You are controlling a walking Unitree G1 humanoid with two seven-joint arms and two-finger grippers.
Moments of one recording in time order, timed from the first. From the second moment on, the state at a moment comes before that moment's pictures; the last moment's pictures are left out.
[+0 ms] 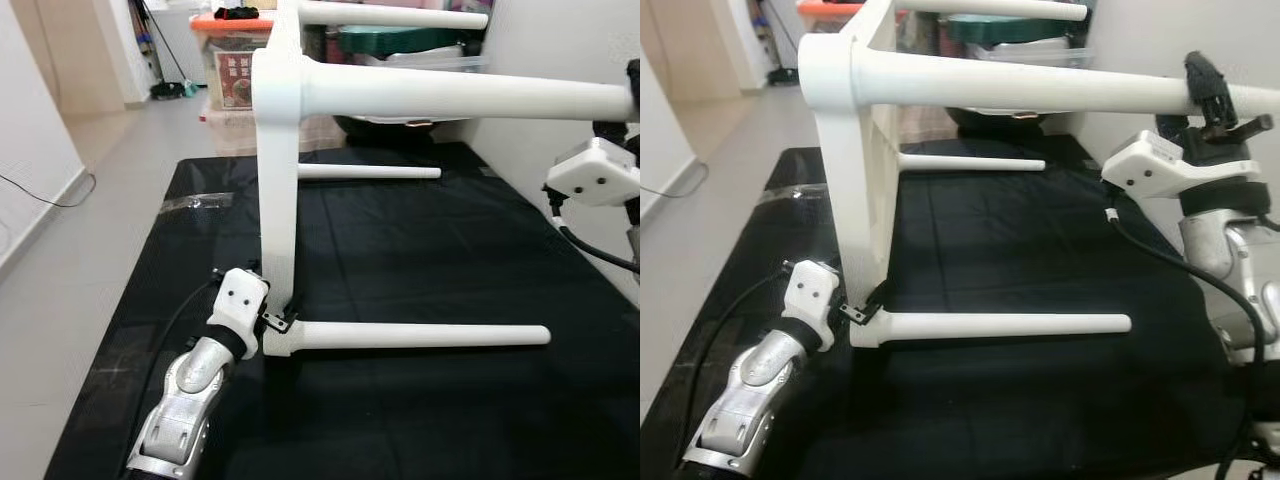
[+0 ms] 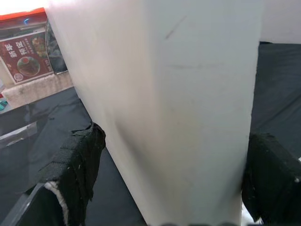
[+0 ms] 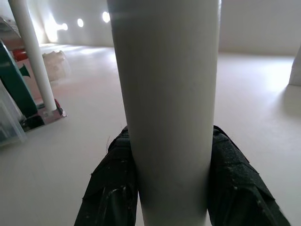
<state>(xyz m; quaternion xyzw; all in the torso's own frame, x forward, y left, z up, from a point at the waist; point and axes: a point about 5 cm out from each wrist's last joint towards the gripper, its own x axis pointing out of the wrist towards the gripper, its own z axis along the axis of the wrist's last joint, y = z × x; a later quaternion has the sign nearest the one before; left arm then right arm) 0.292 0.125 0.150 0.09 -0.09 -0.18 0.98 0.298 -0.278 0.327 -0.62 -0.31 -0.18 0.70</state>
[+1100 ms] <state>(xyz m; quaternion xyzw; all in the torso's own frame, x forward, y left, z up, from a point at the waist) 0.333 0.237 0.352 0.37 -0.27 -0.09 0.88 0.348 -0.266 0.279 -0.25 -0.12 -0.12 0.95</state>
